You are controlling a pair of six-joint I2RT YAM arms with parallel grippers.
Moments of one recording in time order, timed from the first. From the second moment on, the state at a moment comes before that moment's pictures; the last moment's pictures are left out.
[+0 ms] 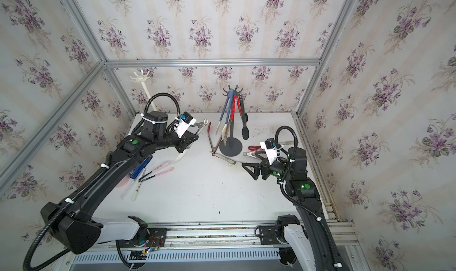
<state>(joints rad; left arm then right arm) -0.44 1.35 1.38 -0.62 0.41 0.22 0.08 0.74 0.69 -0.38 -0.88 0.01</state>
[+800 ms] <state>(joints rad) -0.35 1.62 1.67 -0.59 0.71 0.14 0.08 0.73 0.69 -0.41 -0.87 -0.02</state>
